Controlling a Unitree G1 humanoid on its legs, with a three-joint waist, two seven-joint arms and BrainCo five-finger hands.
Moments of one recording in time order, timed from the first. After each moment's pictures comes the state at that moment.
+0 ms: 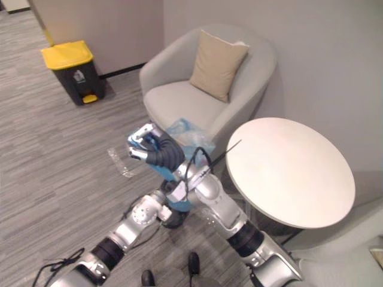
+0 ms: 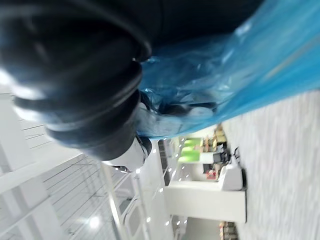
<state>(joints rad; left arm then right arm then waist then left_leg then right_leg) -0.31 0.13 -0.53 0.45 0.14 -0.21 0.11 -0.47 -0.25 0.60 -0.18 0.55 -0.20 0.13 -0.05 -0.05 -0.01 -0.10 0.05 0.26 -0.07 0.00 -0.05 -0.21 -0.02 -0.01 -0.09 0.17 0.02</state>
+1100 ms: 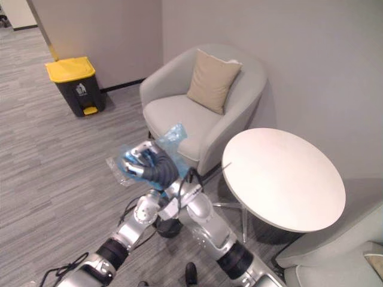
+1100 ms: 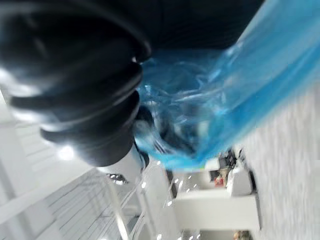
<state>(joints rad) -0.26 0.09 -0.38 0.53 0.16 -0.18 0.27 -0.23 -0.16 0.59 -0.18 0.47 -0.23 0.12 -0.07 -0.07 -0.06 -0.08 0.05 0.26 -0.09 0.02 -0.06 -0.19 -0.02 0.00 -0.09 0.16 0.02</state>
